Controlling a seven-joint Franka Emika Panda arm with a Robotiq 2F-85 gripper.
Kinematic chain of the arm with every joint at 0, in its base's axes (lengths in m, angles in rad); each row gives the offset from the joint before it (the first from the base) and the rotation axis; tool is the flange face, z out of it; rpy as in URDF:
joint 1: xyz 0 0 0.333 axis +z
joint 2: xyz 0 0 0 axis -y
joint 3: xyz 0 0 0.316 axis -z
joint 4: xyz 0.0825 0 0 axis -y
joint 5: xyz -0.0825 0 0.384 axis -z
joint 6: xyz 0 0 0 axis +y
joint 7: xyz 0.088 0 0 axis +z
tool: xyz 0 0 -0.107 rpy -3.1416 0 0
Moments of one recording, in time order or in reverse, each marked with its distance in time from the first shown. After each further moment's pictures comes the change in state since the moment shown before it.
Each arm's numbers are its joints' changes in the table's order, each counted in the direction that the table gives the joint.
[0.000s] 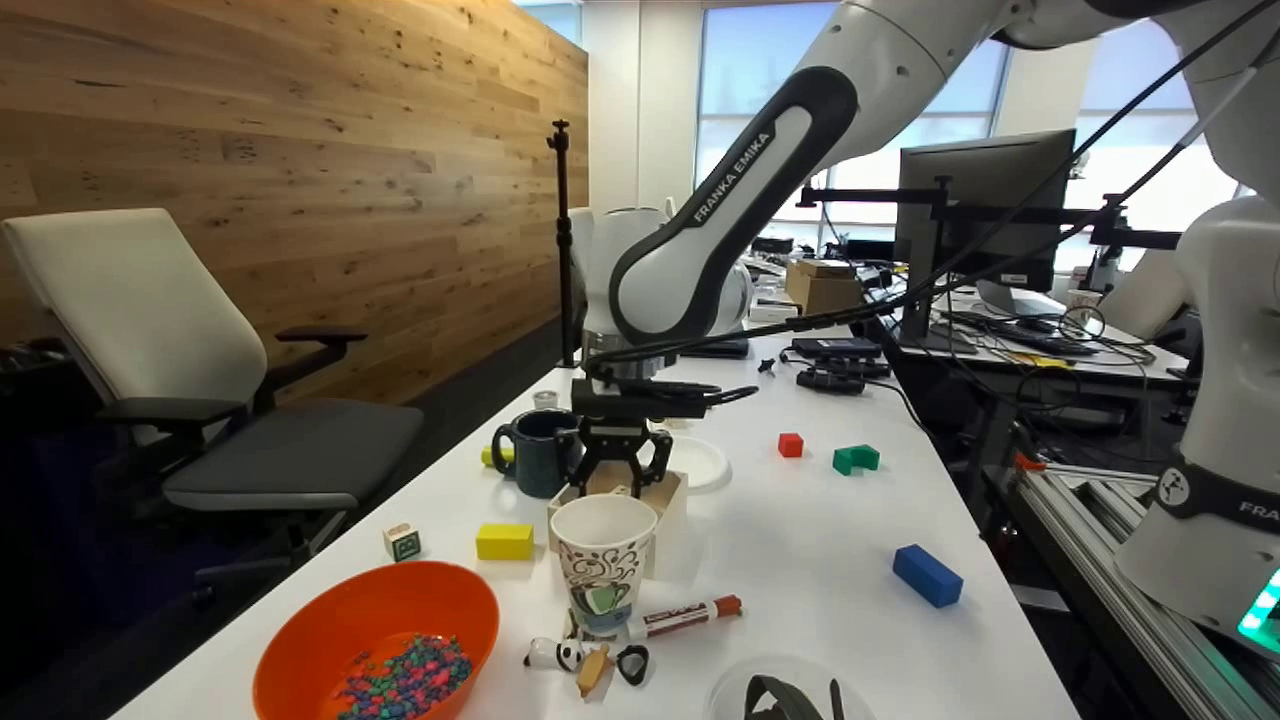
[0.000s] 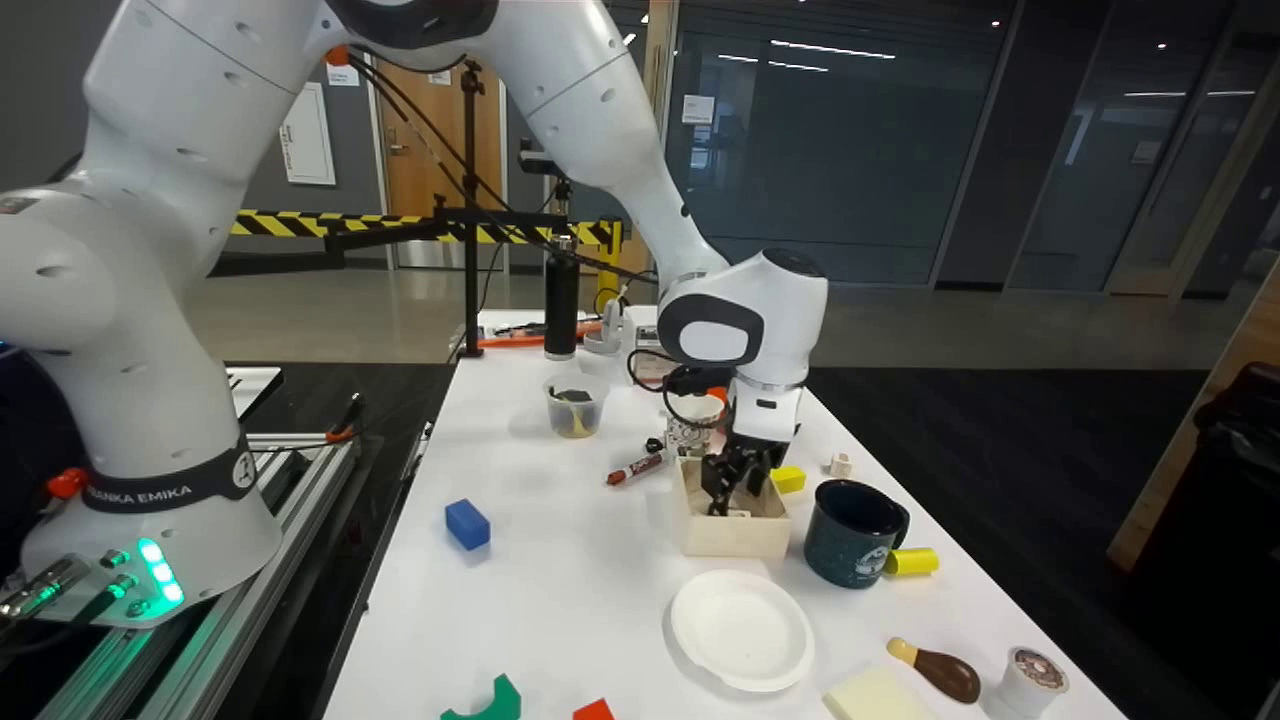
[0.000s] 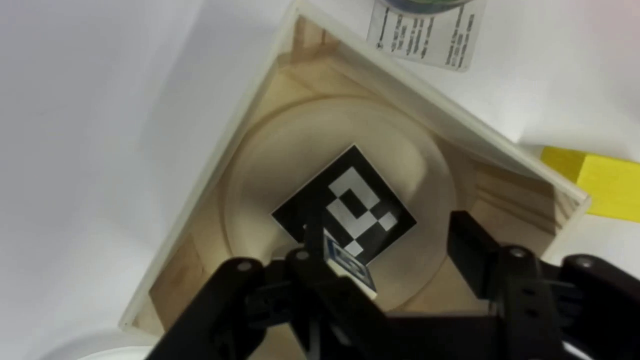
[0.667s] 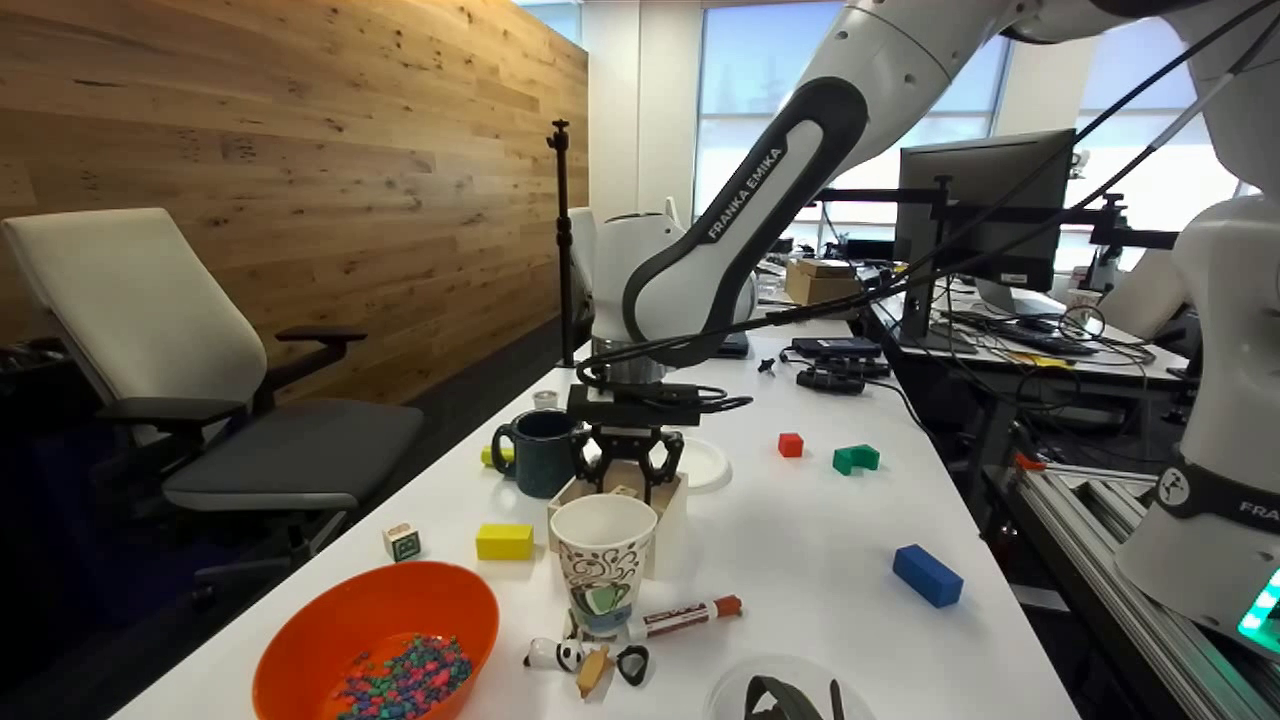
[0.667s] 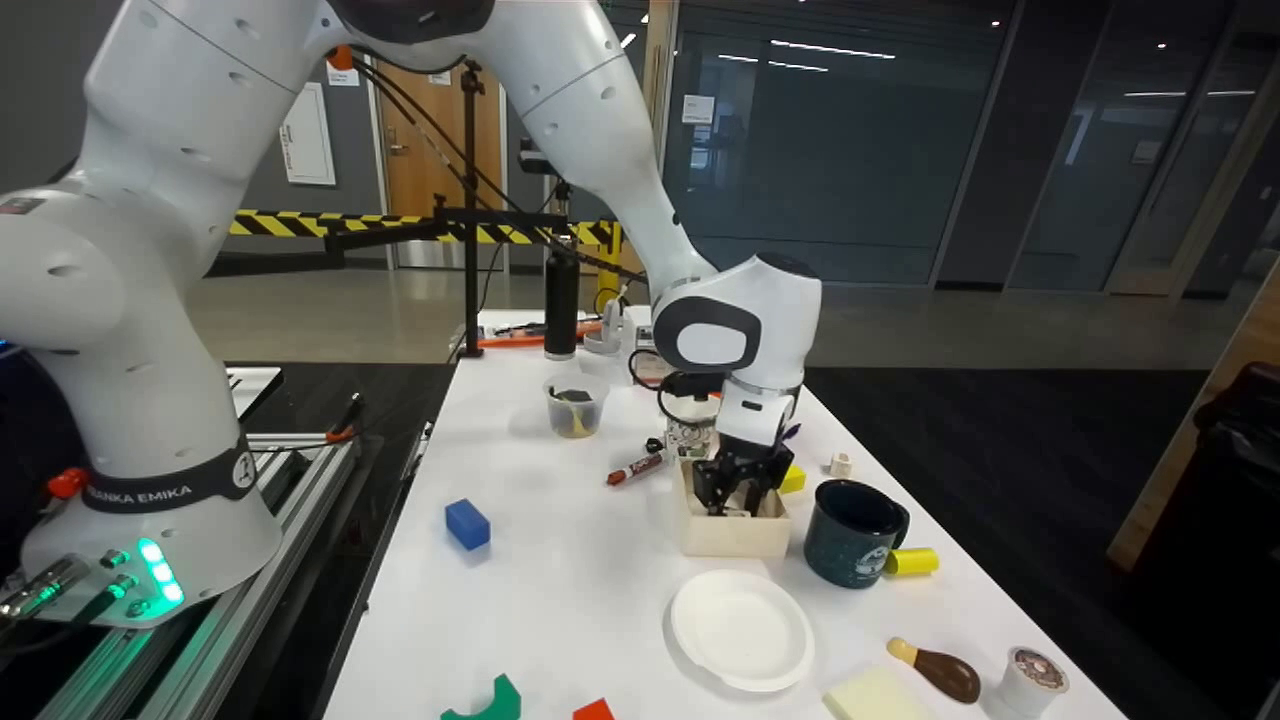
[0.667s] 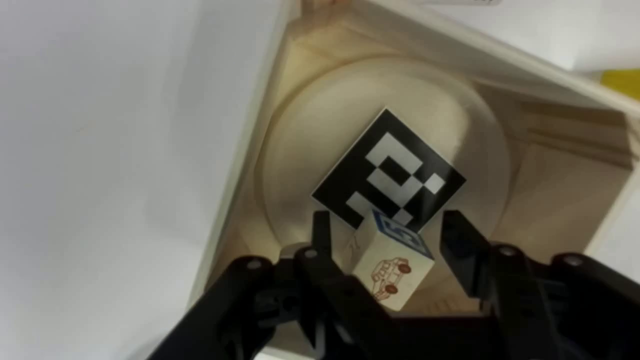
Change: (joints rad) arm 0.039 0.004 0.059 -0.030 0.081 -0.004 -0.249
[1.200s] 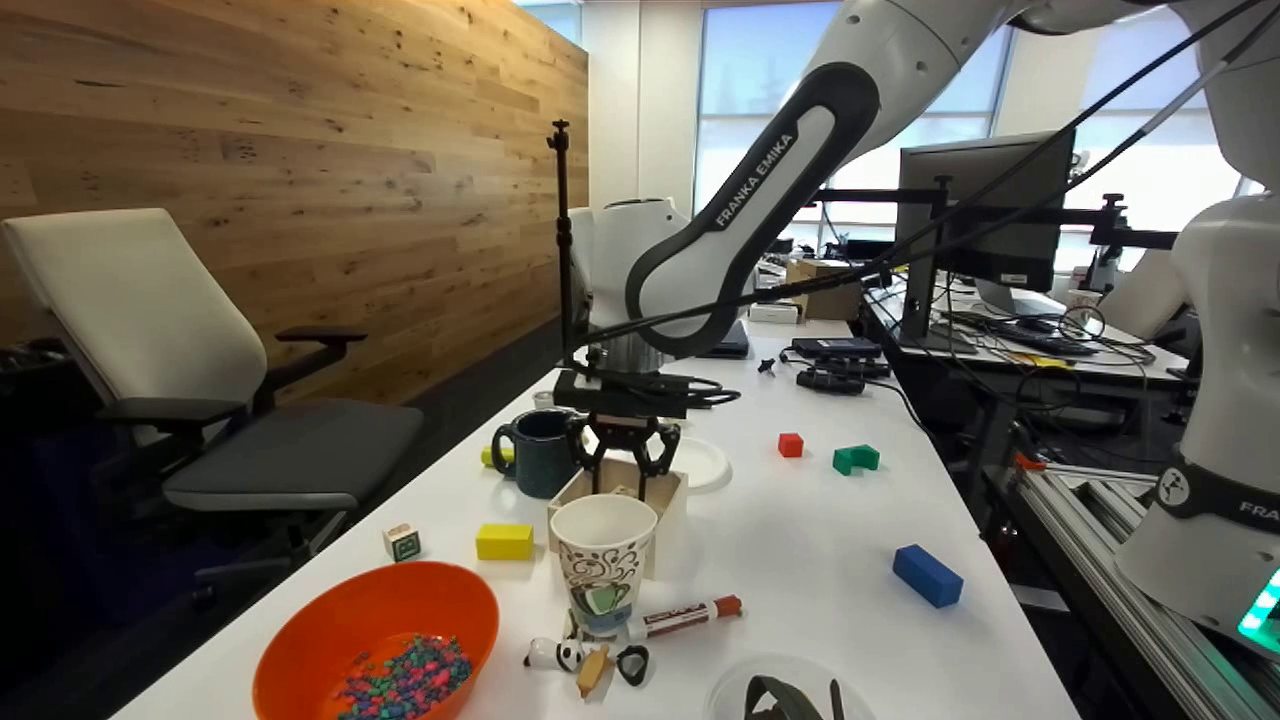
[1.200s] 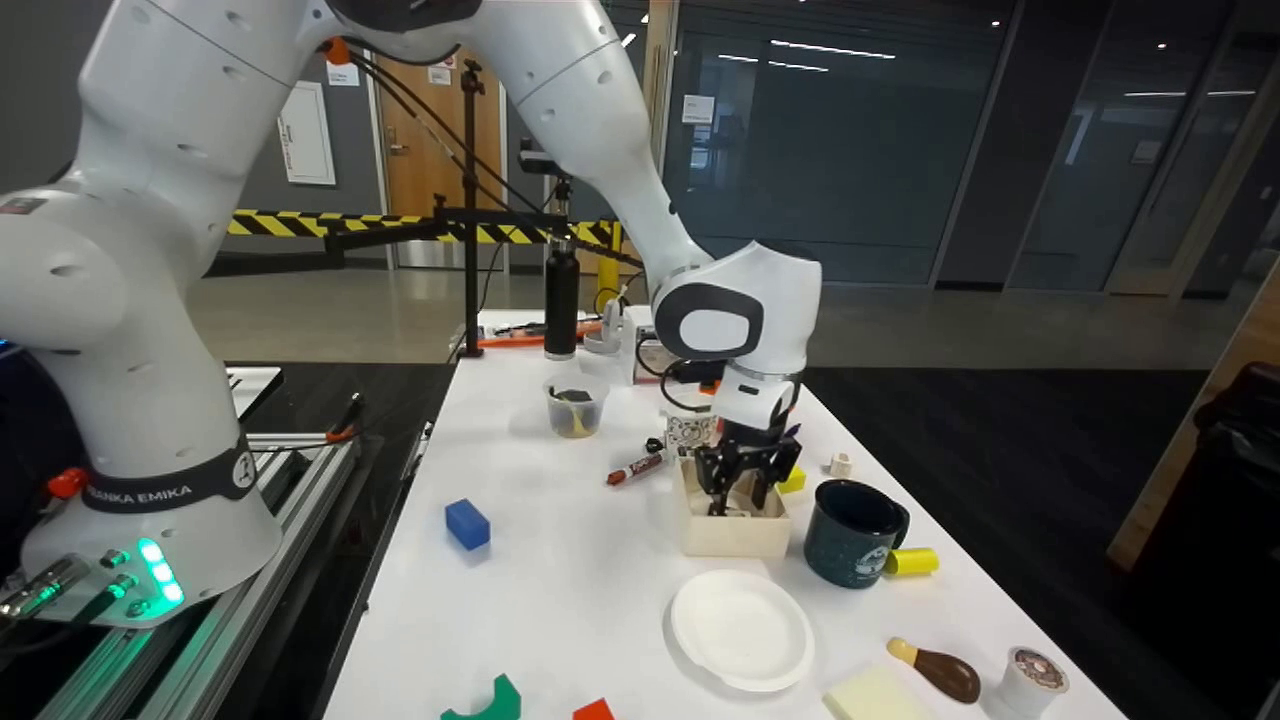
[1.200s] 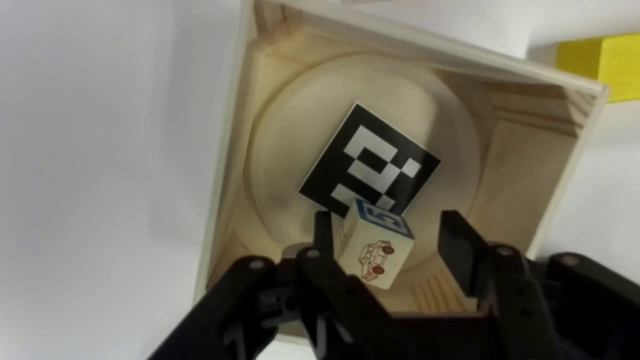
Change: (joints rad) arm 0.011 0.028 0.007 -0.005 0.040 -0.001 -0.148
